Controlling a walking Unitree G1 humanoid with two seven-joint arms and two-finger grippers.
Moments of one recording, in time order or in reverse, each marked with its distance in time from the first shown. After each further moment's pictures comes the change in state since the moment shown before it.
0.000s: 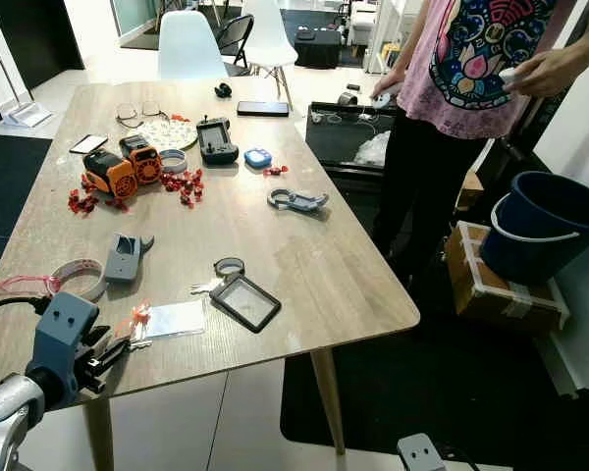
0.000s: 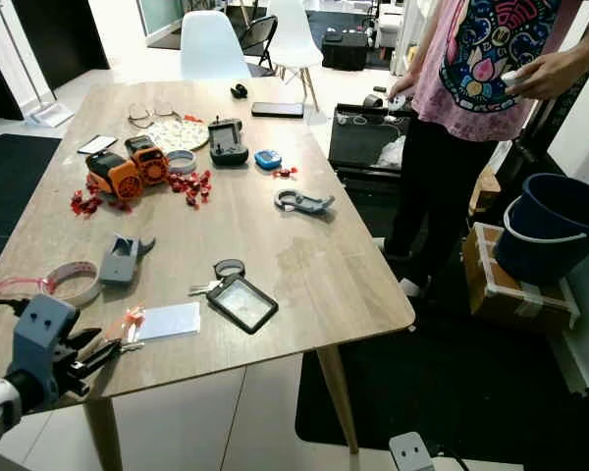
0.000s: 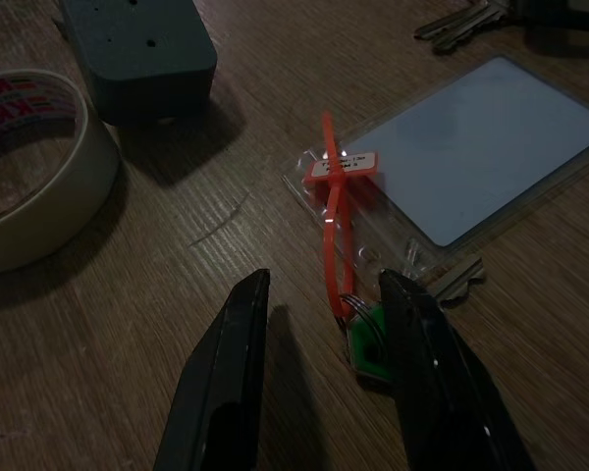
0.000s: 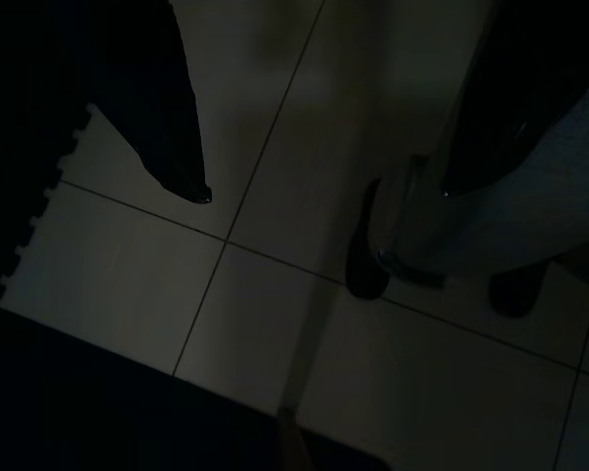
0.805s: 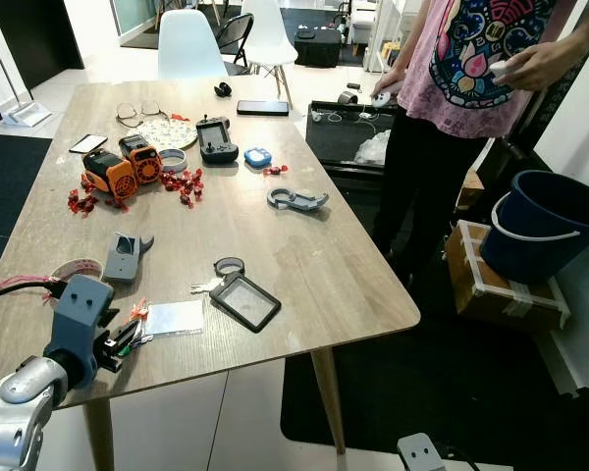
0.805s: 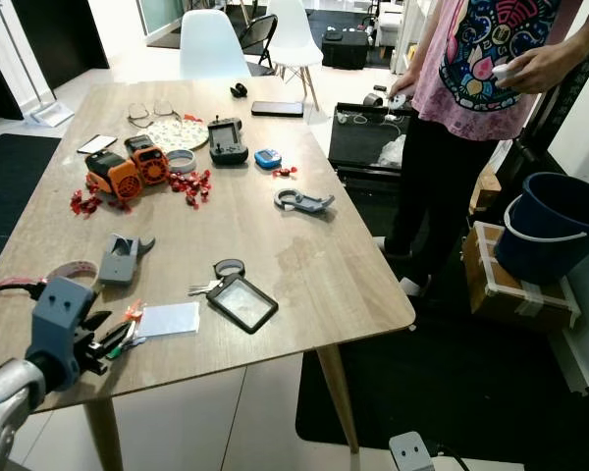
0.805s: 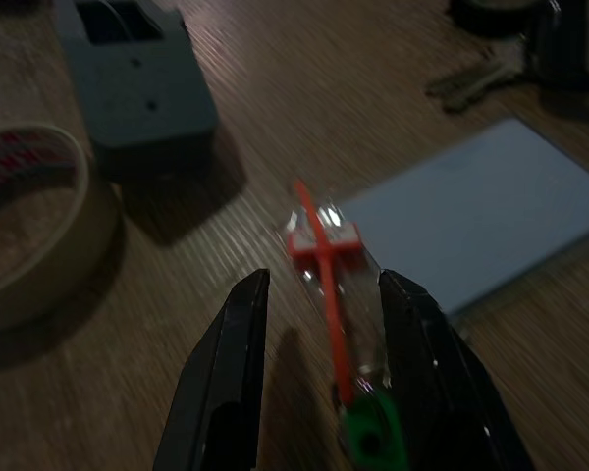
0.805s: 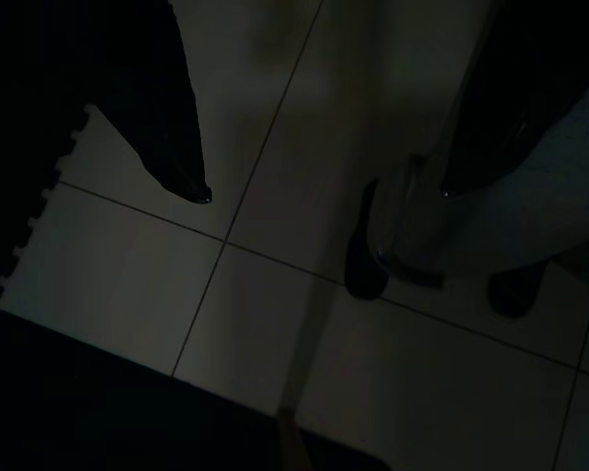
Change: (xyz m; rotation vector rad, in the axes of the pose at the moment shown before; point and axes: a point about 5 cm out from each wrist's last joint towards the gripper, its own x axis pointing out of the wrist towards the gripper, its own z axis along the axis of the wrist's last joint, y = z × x) left arm 0.015 -0.009 0.012 0.000 -0.015 0.050; right arm 0.000 0.000 0.000 0.002 -0.001 -0.001
